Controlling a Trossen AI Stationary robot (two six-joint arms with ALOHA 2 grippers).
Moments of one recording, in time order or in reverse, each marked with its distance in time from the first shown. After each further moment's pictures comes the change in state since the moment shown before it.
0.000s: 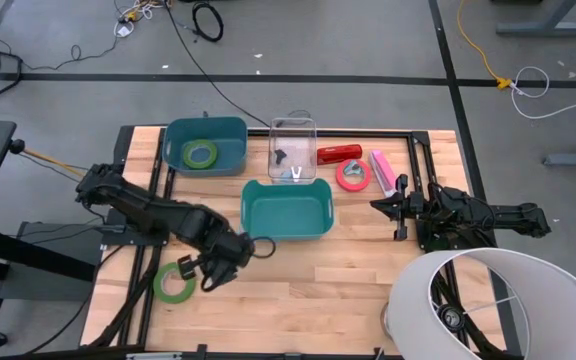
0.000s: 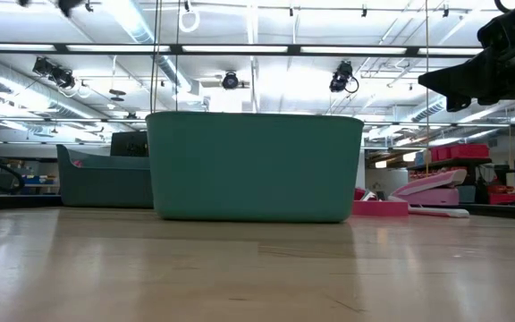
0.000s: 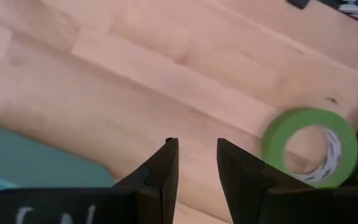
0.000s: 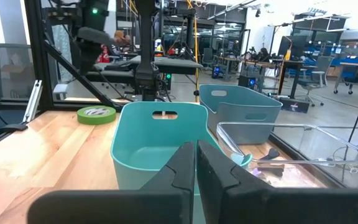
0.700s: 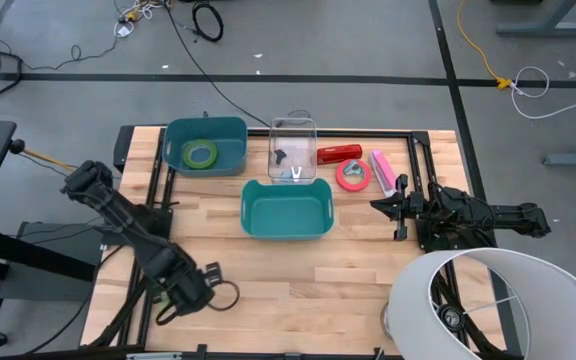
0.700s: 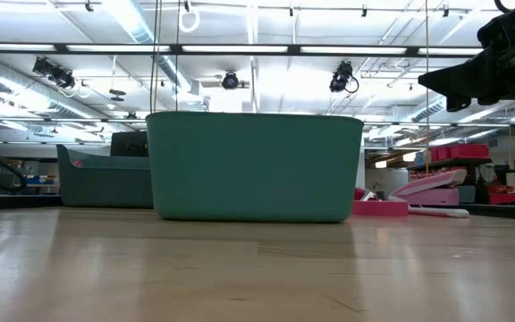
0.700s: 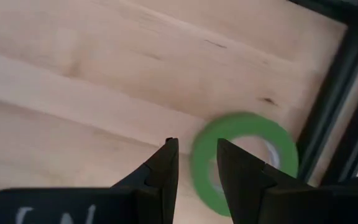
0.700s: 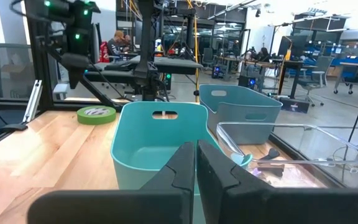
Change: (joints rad) left arm -0.336 -0.105 -0.302 0.151 -0.018 -0.233; right arm 0.000 0.000 0.000 0.000 0.000 0.000
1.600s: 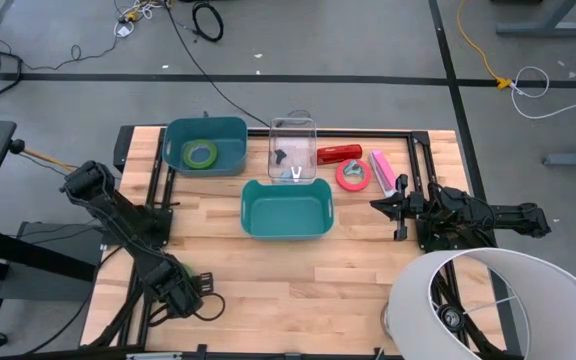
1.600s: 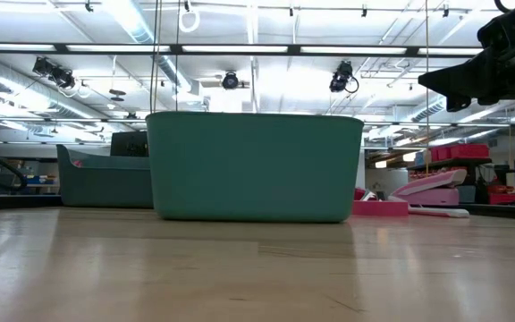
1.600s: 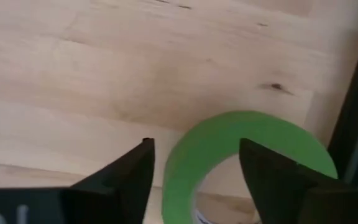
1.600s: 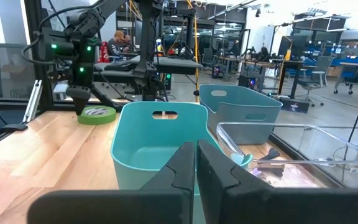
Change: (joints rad) left arm -0.115 0.000 -0.335 0.336 -0.020 0.013; right arm 0.000 0.000 0.000 0.000 0.000 0.000
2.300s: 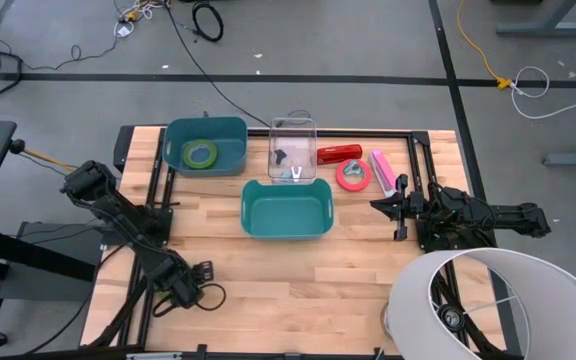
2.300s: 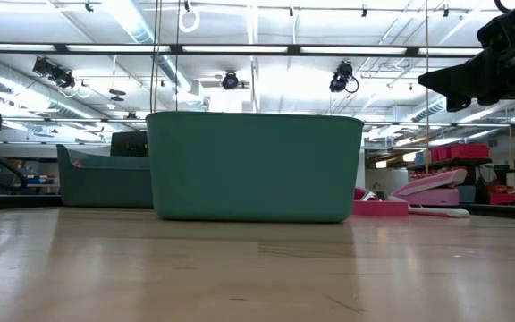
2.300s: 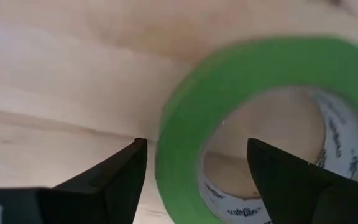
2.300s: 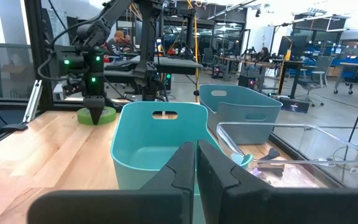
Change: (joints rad) left arm 0.029 0.000 -0.128 0.023 -0.086 0.002; right arm 0.000 0.000 0.000 0.000 0.000 0.000
